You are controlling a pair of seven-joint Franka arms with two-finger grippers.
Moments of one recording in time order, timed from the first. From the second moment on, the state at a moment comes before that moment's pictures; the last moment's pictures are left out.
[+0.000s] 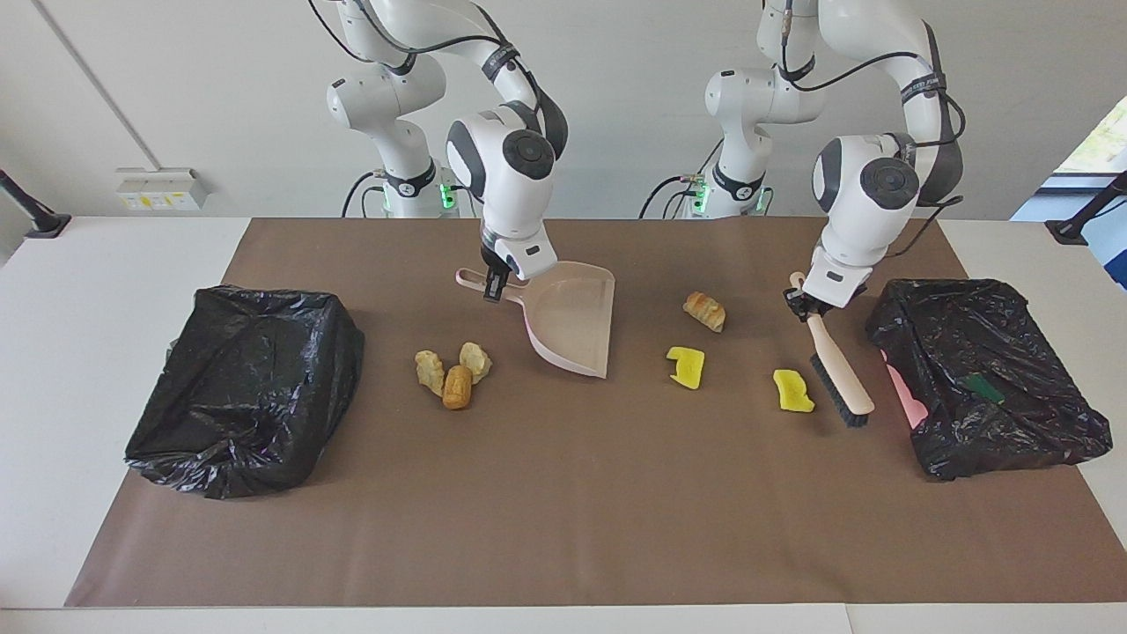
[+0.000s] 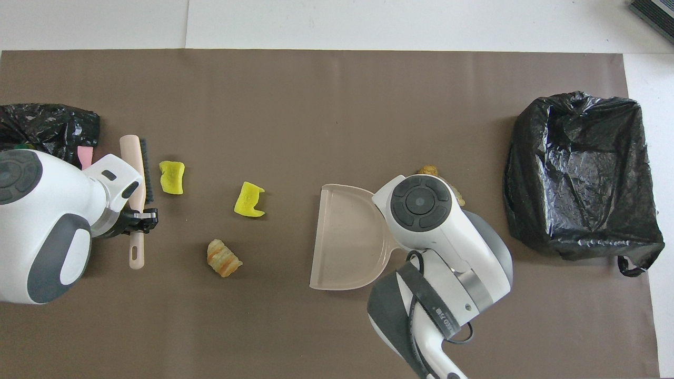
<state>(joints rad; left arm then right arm) -0.05 0.08 0.01 -2.18 0.18 2.16 -0.17 0.62 0.18 -0.02 -2.00 -0.14 1.98 -0.69</state>
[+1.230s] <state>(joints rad) -0.50 0.01 -0.04 -2.24 -0.15 2.08 0.07 0.63 0.18 -0.02 -1.99 -0.14 1.98 -0.64</state>
